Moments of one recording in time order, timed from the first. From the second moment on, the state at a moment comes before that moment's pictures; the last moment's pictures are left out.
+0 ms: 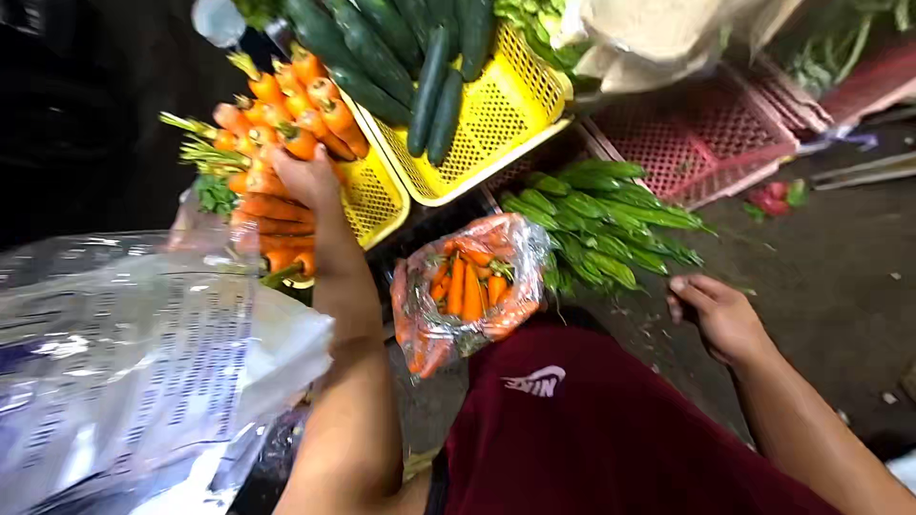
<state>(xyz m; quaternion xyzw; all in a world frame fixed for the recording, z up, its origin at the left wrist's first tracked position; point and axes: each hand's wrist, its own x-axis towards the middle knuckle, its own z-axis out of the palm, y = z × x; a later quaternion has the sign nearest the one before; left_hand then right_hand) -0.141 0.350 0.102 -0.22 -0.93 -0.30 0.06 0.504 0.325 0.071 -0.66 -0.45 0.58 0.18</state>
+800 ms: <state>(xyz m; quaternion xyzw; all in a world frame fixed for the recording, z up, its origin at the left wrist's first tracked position) 0.187 0.243 0.021 -0.25 -0.87 -0.03 -0.43 0.448 0.425 0.090 -0.28 -0.68 0.67 0.02</state>
